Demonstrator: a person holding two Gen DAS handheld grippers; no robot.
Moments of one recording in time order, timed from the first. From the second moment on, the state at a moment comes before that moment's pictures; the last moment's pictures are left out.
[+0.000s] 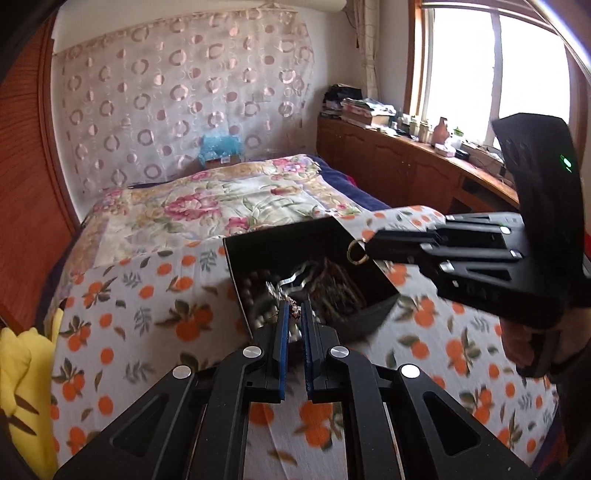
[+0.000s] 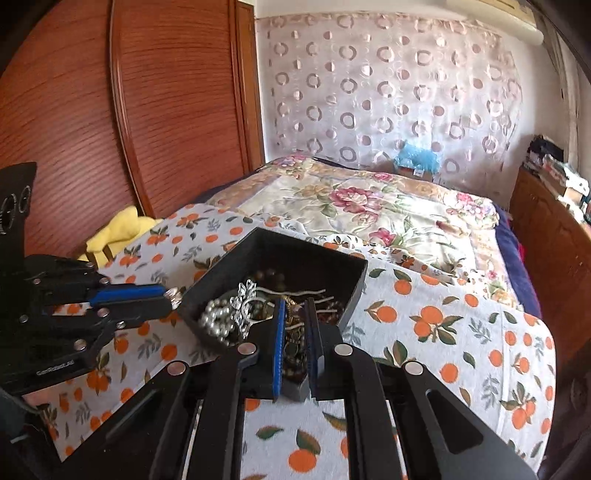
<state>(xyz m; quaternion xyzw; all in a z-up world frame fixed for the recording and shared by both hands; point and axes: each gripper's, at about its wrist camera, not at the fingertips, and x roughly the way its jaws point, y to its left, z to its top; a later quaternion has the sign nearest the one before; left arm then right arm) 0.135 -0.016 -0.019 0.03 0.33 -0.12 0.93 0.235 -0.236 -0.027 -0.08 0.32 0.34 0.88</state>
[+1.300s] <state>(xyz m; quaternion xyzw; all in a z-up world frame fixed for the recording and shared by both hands) 0.054 -0.002 0.009 0.00 0.28 -0.02 0.96 0.109 -0.304 -0.006 -0.01 0.22 0.22 0.95</state>
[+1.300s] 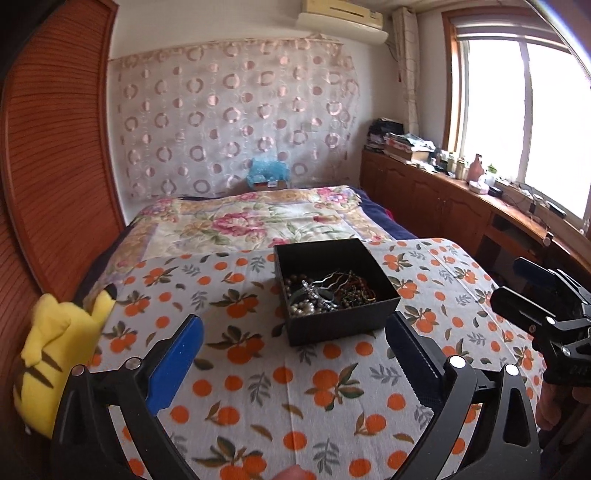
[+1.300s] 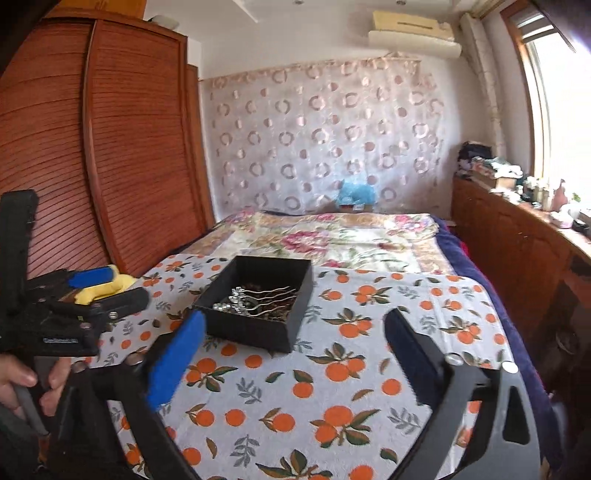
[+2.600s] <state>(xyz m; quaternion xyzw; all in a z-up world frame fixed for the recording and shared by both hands) 0.034 -0.004 0.015 0.00 0.26 0.00 0.97 0.105 -0.306 -0.006 -0.01 0.22 0.21 0.95</state>
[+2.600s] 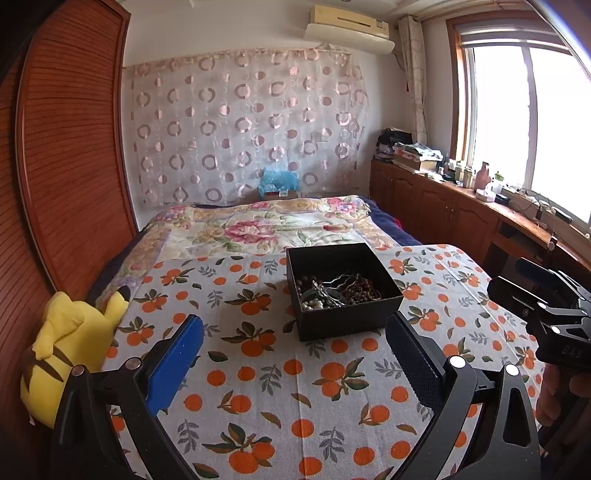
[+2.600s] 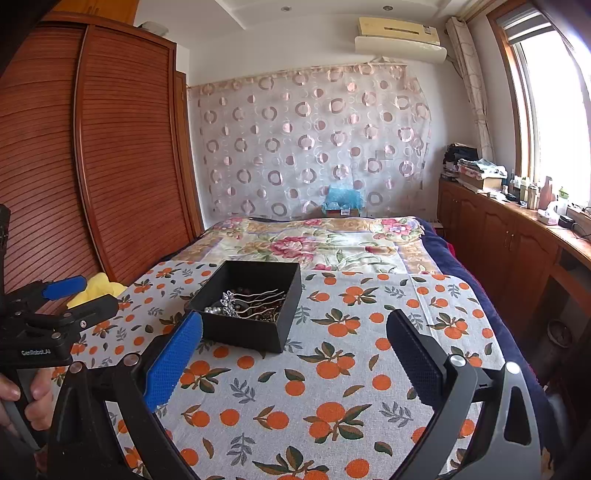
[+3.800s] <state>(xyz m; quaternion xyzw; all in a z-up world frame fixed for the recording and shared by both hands) 0.033 -0.004 0.018 0.00 0.25 0.00 0.97 0.107 -0.309 -0.004 0.00 0.22 0.20 0.95</state>
